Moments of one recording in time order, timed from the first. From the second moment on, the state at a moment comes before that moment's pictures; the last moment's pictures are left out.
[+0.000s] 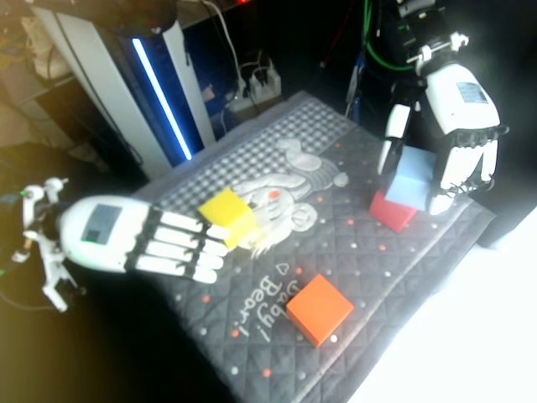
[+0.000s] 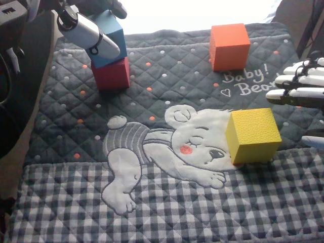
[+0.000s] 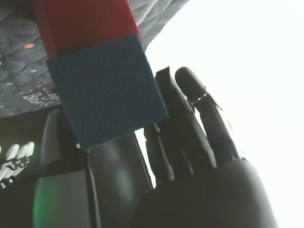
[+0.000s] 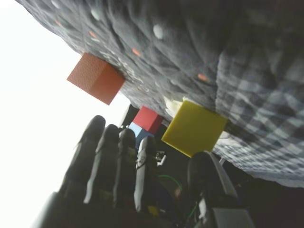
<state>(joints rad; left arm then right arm) 0.36 -1.21 1.56 0.34 -0.17 0.63 -0.94 -0.87 1.12 -0.12 0.98 -0.74</state>
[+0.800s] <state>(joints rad) 0.39 -1.03 1.35 0.29 -0.30 0.75 -0.94 -0.87 1.12 -0.12 0.99 -0.72</state>
